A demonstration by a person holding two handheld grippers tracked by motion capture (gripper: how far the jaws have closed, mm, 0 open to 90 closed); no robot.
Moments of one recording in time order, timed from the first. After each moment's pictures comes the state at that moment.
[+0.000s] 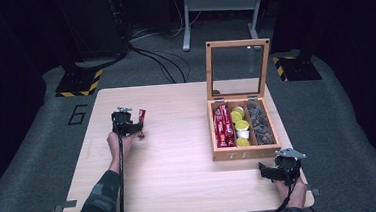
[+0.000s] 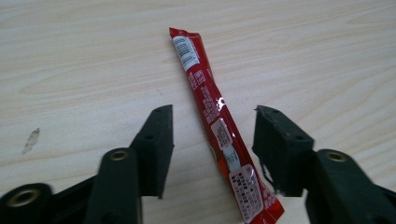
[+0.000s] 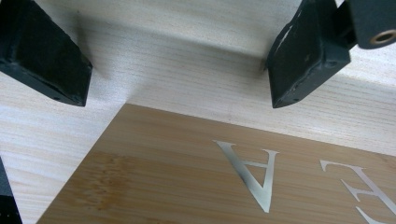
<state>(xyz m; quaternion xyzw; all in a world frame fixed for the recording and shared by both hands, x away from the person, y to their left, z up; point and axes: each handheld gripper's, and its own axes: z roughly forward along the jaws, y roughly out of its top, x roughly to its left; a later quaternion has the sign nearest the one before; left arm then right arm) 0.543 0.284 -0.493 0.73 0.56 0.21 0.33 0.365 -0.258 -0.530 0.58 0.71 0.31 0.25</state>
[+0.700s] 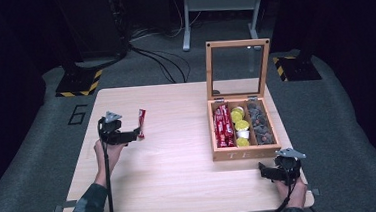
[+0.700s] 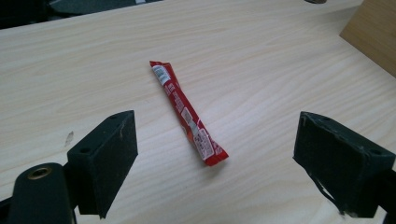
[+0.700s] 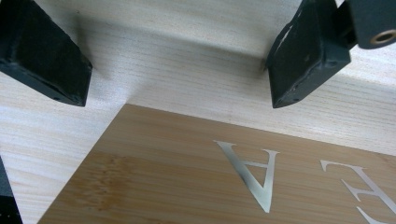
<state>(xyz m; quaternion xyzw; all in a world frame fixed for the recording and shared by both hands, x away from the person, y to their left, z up) 0.474 0.300 -0.451 0.74 0.49 0.23 0.40 0.365 -0.258 -0.530 0.58 0.71 0.31 0.25</state>
